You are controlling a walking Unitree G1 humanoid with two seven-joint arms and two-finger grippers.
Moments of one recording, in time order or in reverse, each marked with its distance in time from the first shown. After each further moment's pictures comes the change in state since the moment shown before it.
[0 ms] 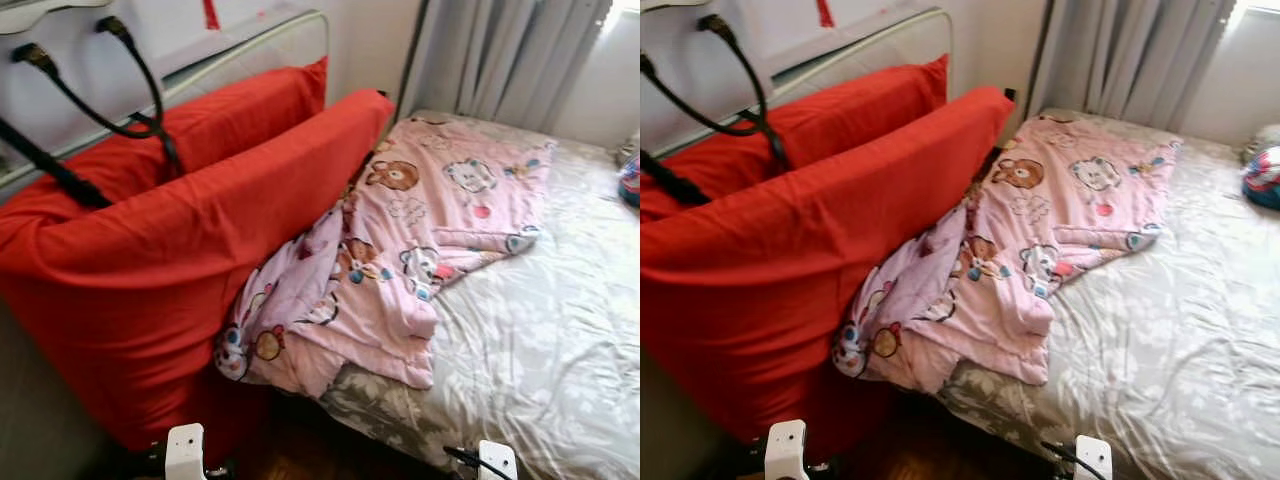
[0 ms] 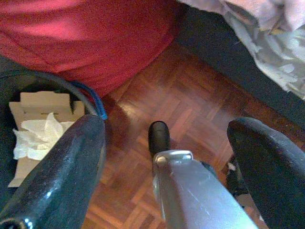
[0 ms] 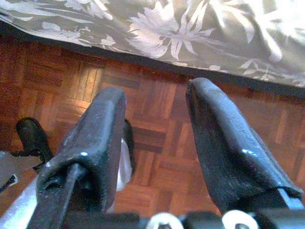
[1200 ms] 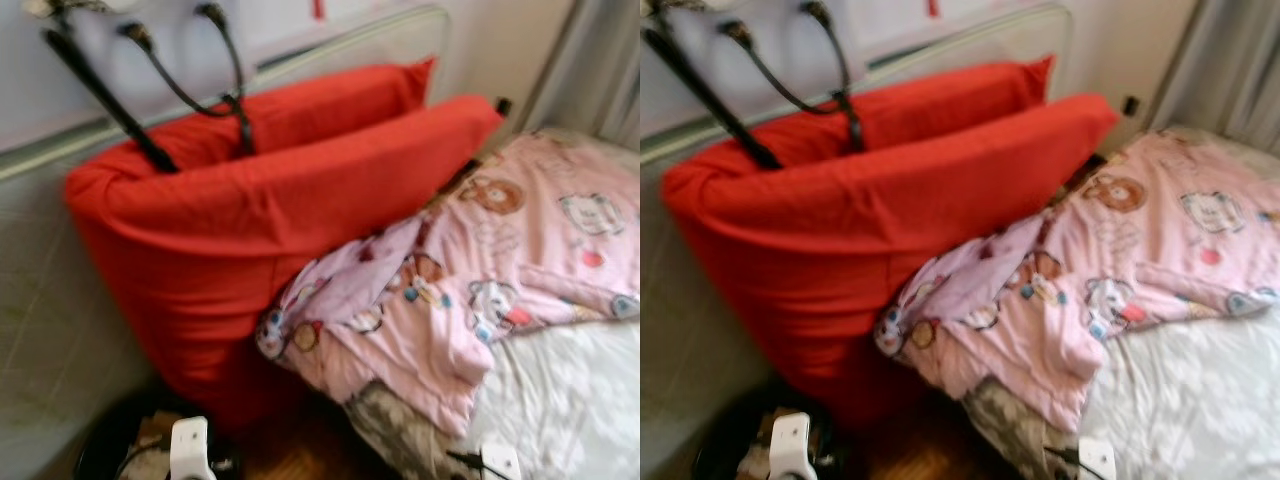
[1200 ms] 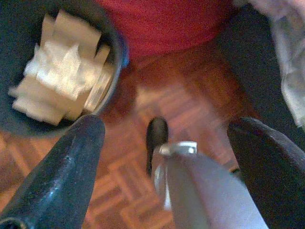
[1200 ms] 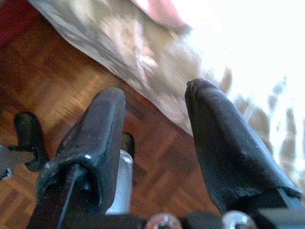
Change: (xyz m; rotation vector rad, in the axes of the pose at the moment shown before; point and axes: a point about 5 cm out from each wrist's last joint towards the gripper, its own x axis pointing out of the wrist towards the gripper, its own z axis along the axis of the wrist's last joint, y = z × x) left arm -0.001 0.001 -0.003 -0.019 -0.007 0.004; right arm 0.002 0.001 0.012 -0.024 -0.042 0.029
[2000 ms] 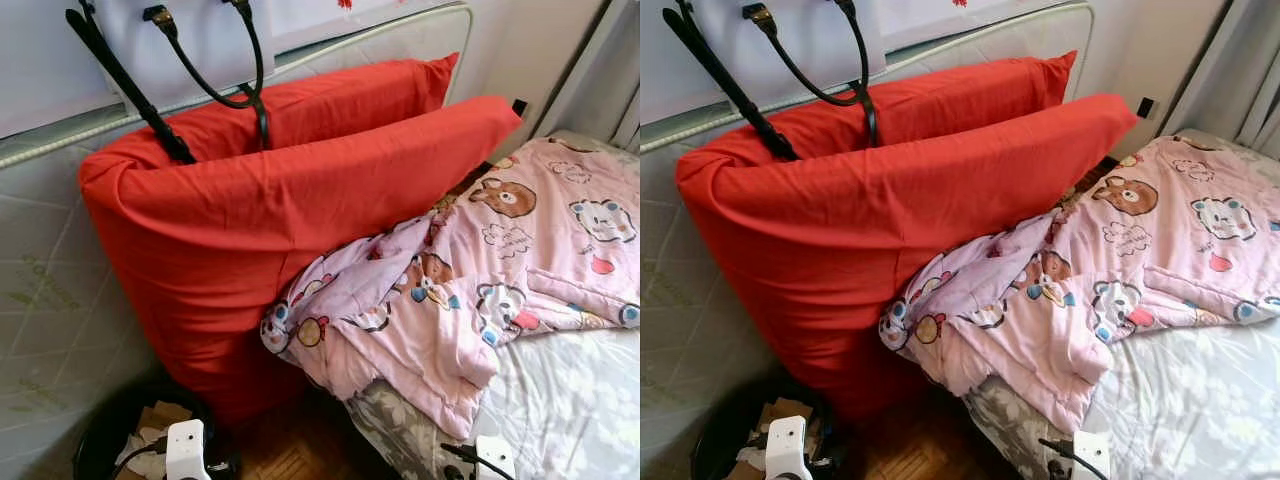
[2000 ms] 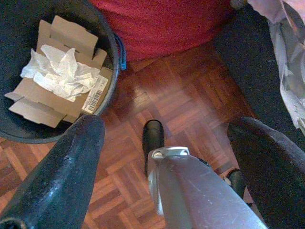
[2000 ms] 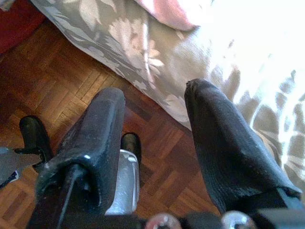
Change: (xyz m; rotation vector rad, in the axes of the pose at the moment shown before) left arm 0.001 -0.003 0.004 -0.007 -0.011 -0.012; right arm -0.002 0.000 -0.007 0.017 0.016 0.007
